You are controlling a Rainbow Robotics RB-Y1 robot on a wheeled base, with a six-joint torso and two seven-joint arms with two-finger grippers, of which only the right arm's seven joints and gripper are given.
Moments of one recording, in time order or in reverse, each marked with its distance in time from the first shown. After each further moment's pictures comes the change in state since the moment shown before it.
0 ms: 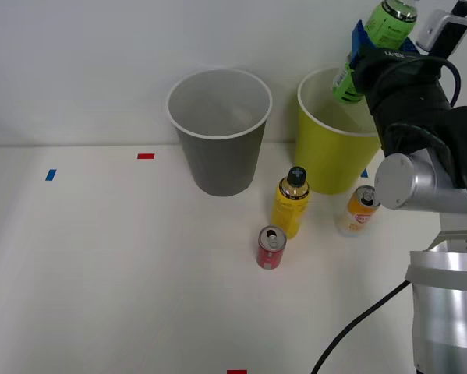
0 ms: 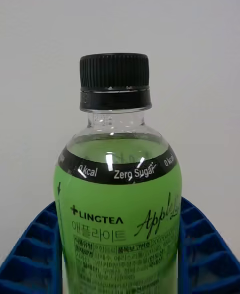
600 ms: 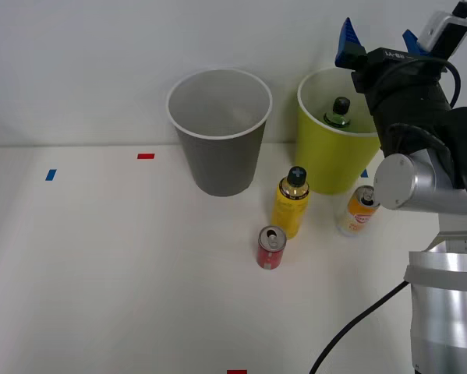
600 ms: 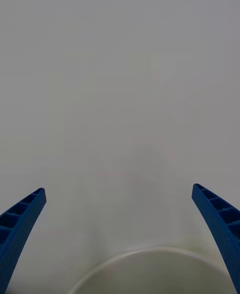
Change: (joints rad) arm 0.001 0.008 -0.005 0.000 0.000 -0.001 -0.004
